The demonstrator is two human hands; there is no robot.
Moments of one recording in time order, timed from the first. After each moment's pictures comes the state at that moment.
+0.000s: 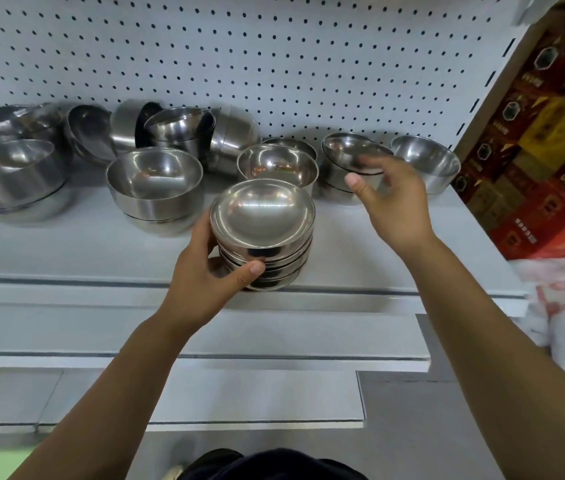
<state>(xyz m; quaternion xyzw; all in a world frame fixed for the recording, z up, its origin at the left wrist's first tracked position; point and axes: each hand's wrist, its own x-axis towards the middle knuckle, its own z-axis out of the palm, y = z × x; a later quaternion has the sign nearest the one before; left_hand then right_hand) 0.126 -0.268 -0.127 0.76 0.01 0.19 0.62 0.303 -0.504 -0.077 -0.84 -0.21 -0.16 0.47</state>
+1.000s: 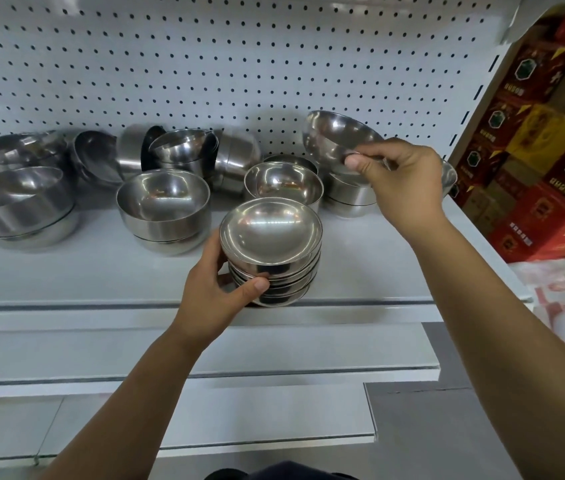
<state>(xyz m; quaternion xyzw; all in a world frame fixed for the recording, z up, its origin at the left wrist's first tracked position) 0.134 -0.255 -0.137 0.76 -0.01 0.19 0.62 0.293 -0.483 -0.026 -0.78 -0.23 -0.19 0.55</state>
